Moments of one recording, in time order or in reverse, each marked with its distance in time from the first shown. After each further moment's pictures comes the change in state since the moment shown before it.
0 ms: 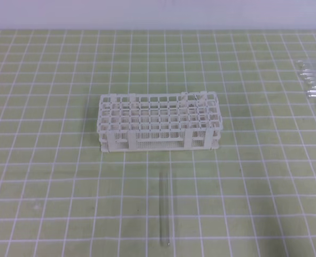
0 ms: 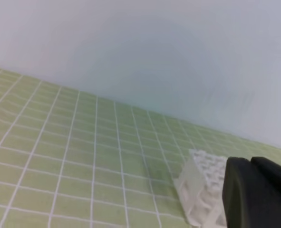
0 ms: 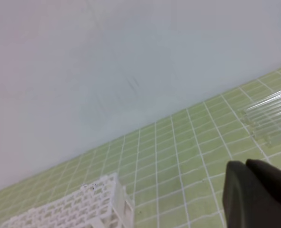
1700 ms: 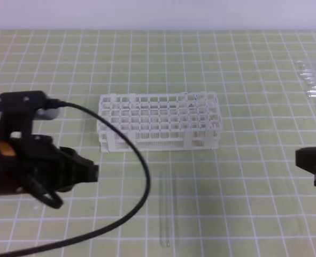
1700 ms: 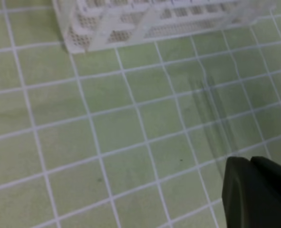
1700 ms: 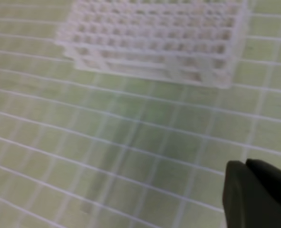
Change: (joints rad) left arm -0.339 1.094 -0.767 0.176 0.564 -0.070; right arm 0.151 0.894 -0.703 -0.290 0.640 0.007
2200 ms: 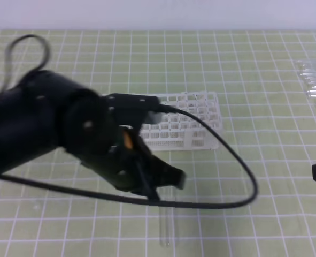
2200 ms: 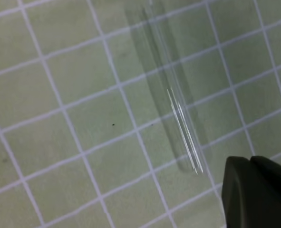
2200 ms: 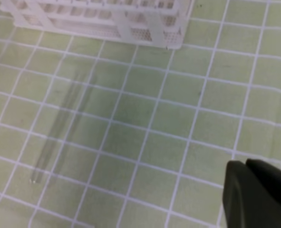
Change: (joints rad) left arm -0.294 0.380 -0.360 0.274 0.270 -0.371; right arm 0.010 0.006 0.000 -0.258 0.045 0.151
